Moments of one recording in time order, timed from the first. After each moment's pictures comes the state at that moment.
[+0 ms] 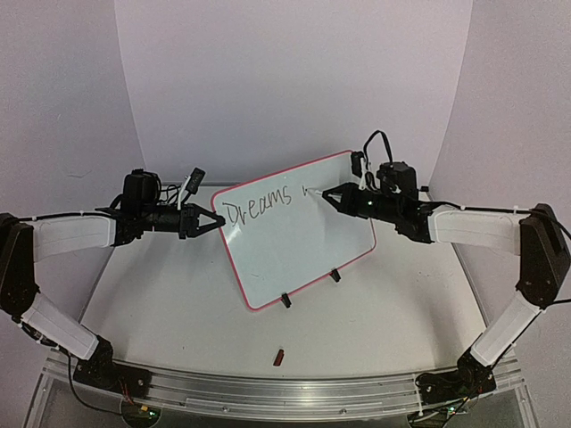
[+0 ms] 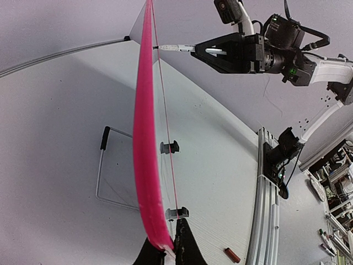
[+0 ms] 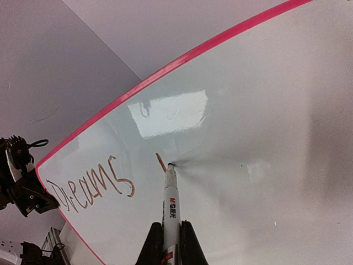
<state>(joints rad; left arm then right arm) -0.37 1.42 0.85 0.15 0.90 -0.14 0.57 1.62 1.08 0.26 -0.26 0.56</state>
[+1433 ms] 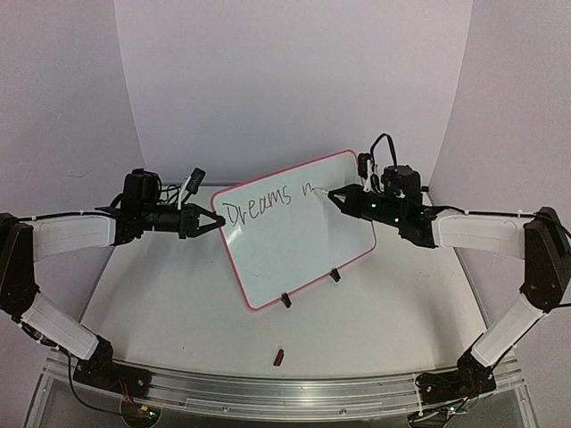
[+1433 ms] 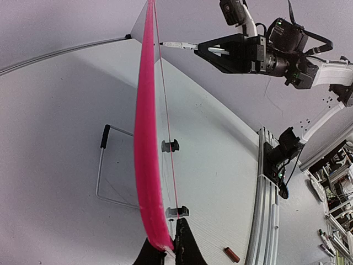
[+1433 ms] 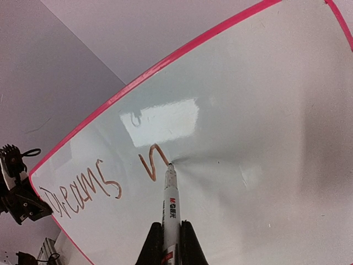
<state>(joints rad) -0.37 1.42 0.86 0.13 0.90 -0.14 0.57 1.59 1.03 0.30 -0.19 0.57</state>
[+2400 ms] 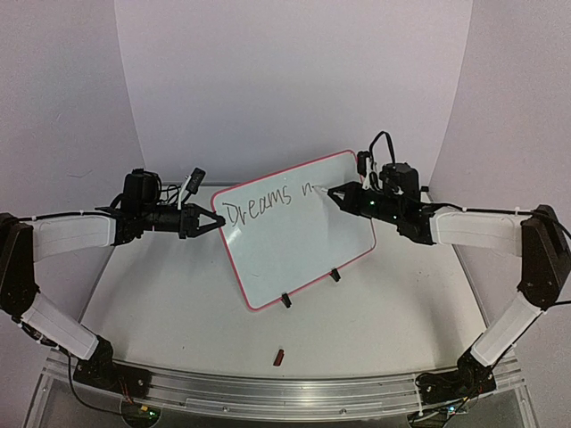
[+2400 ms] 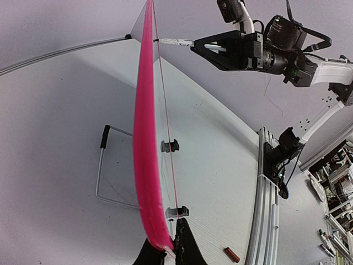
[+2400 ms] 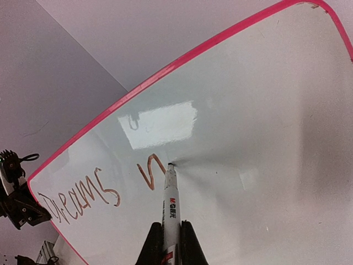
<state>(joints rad) -0.37 1.42 0.86 0.13 0.90 -0.14 0.56 1.61 1.06 0.29 -0.18 0.57</state>
